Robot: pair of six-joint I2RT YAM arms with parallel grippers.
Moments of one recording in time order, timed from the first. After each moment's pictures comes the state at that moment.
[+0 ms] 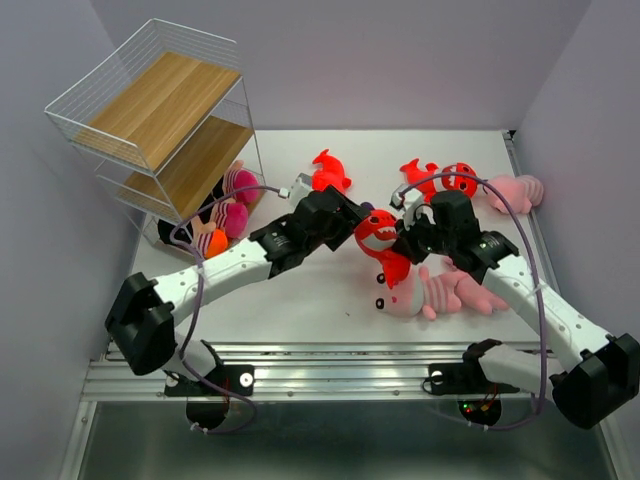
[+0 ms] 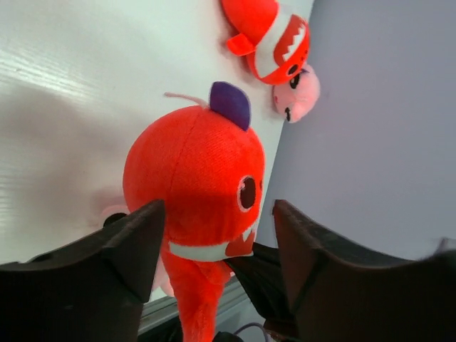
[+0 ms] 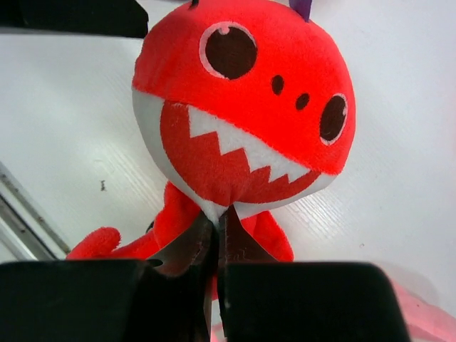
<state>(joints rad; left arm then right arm) -0.88 1.48 1.14 -0.21 -0.24 -1.45 0.49 1.11 0.92 -0.50 -0.27 -0.19</state>
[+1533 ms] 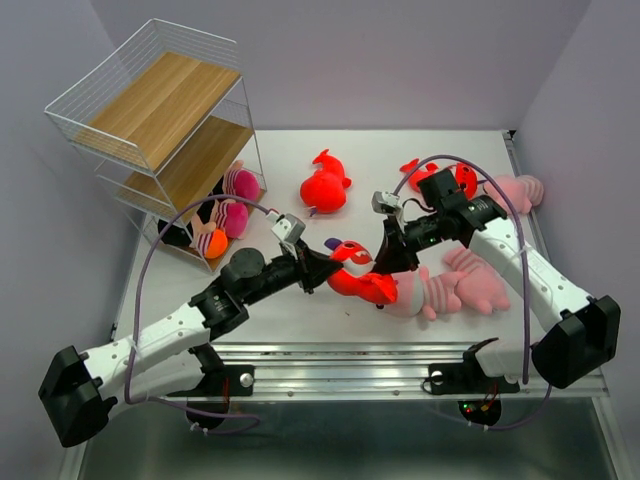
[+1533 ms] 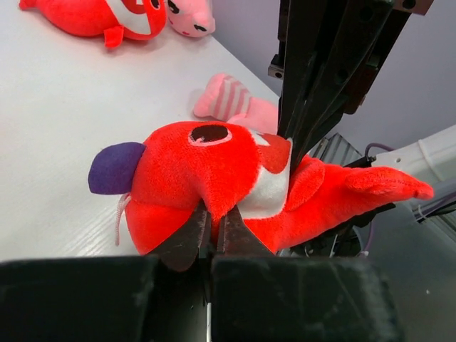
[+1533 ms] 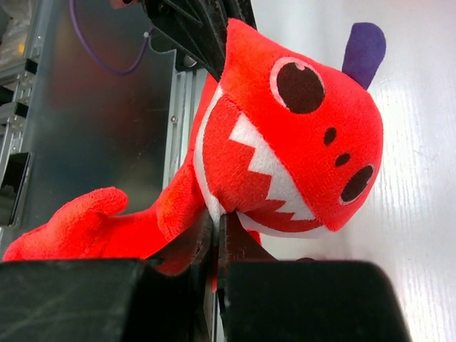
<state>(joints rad) -0.88 0.87 0.52 0.32 0.16 -0.50 0.45 1.32 1.21 -0.94 -1.13 -0.58</state>
